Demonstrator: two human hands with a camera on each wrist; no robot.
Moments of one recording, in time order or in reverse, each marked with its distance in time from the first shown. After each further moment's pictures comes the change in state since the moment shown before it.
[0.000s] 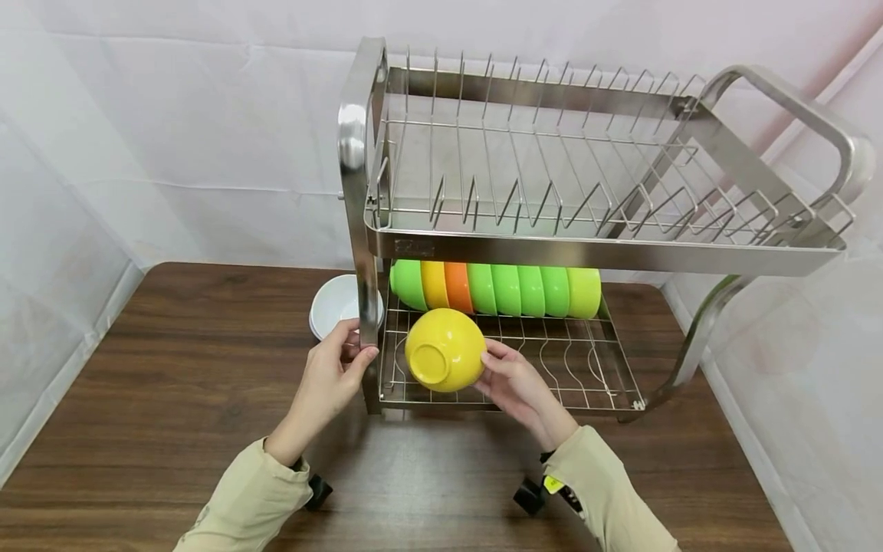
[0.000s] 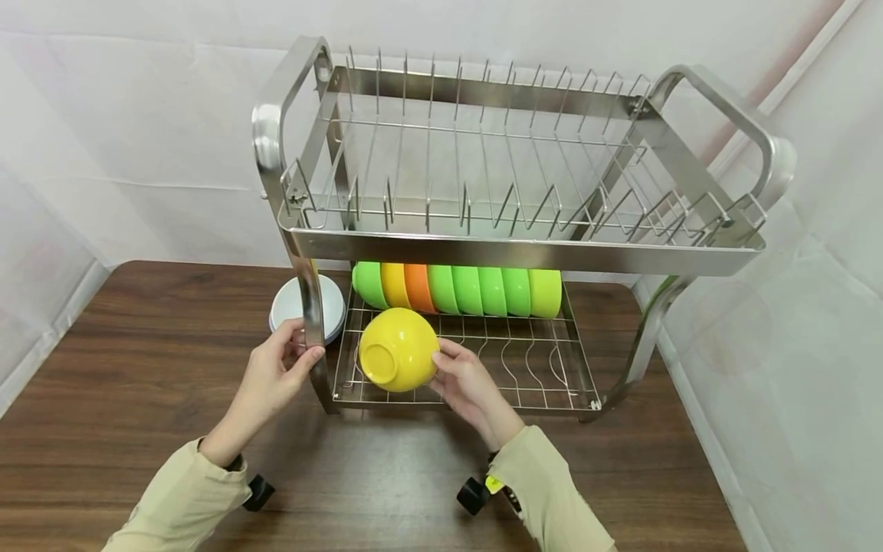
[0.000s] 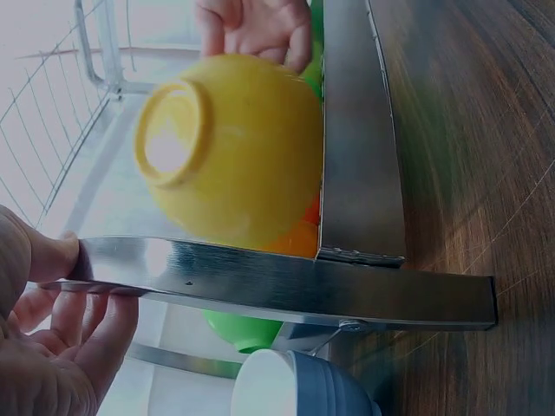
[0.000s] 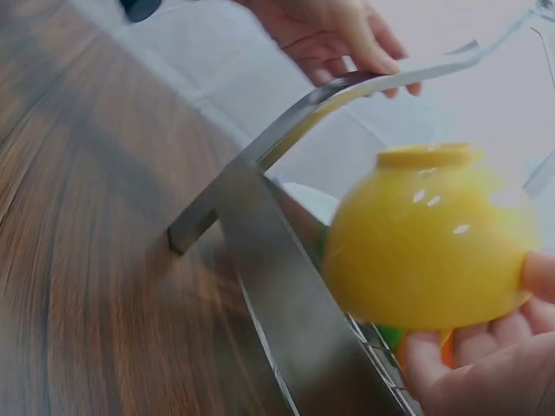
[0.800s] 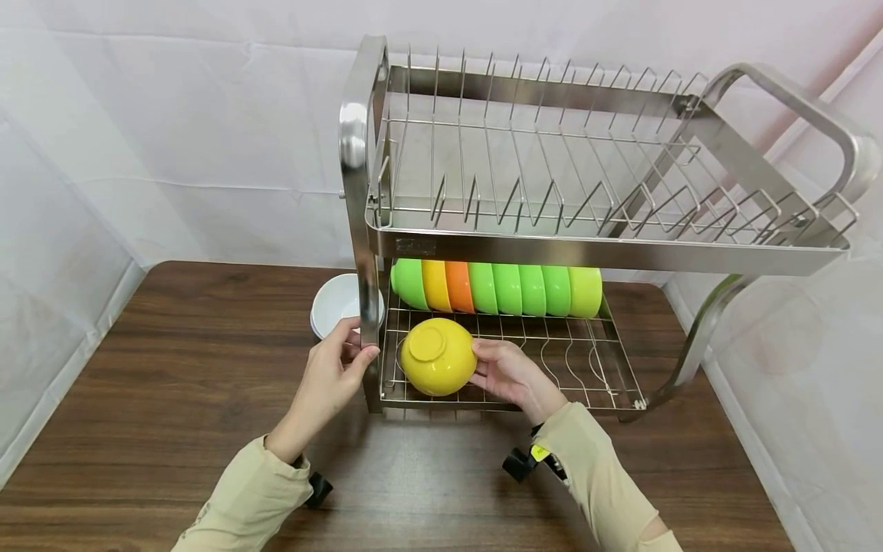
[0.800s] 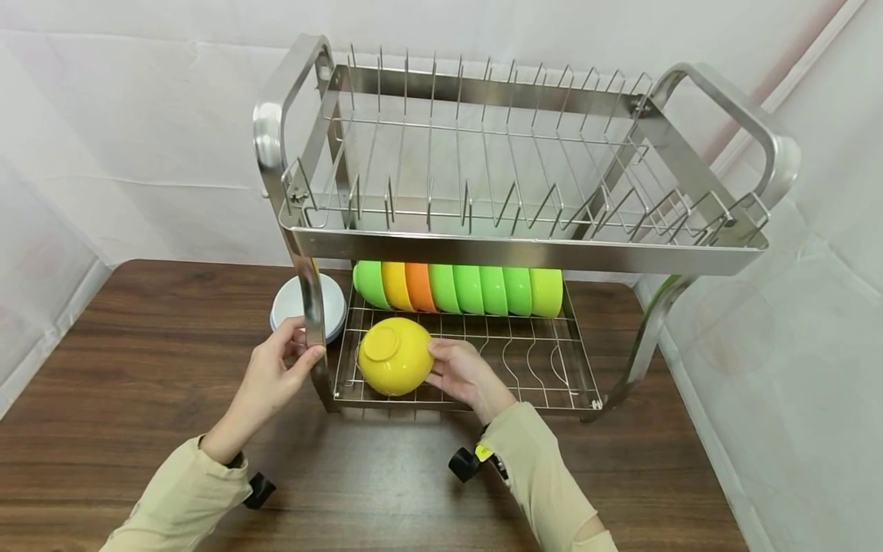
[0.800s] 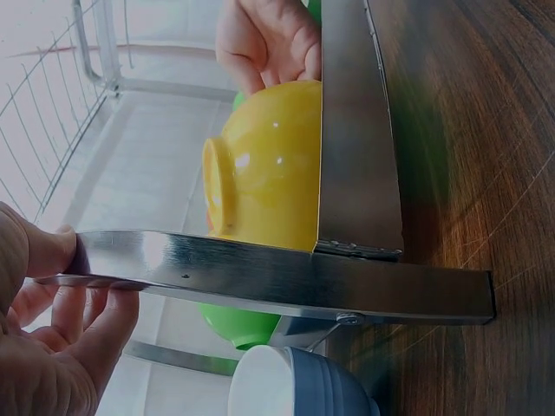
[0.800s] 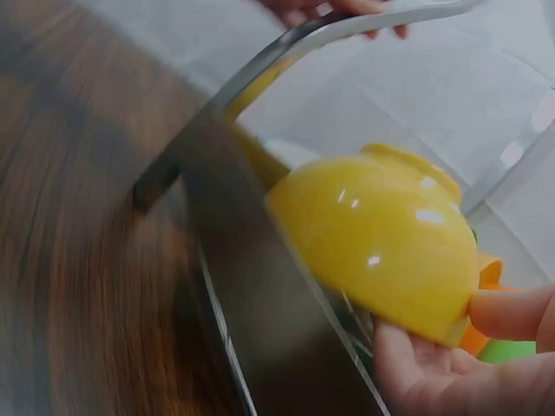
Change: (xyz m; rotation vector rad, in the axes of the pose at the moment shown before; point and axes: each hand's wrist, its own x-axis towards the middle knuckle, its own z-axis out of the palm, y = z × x) left_hand 0.001 0.000 -0.001 -0.005 -0.025 -0.029; right_hand 0.028 -0.002 -0.008 -0.034 0.165 0.199
